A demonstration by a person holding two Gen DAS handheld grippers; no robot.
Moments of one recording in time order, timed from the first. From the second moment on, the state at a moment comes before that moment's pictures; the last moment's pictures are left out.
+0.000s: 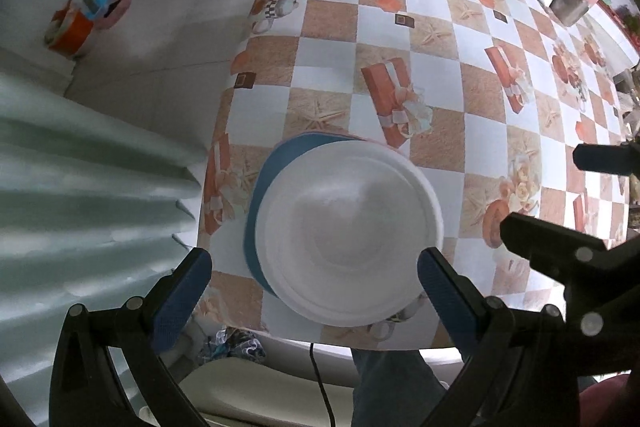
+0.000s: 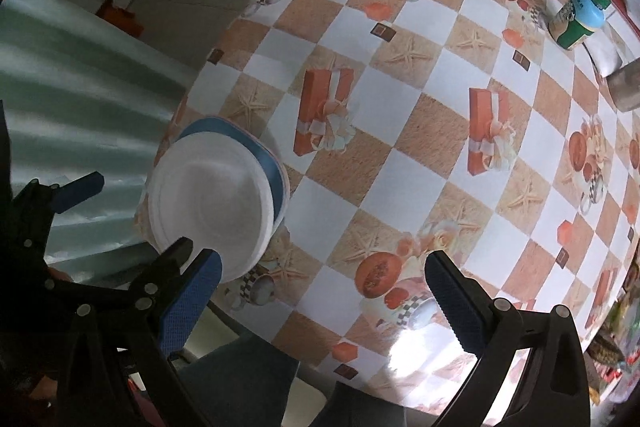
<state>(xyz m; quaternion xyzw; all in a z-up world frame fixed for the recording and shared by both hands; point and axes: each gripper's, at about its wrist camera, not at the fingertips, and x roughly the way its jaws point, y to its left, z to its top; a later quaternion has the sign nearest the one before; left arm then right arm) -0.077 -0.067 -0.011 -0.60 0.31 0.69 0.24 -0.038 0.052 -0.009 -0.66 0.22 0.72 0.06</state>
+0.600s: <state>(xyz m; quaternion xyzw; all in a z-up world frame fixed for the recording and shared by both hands) -0.056 -0.047 -0.018 -0.61 0.39 0.66 0.19 -0.029 0.063 -0.025 -0.66 0.21 0.72 0.03</state>
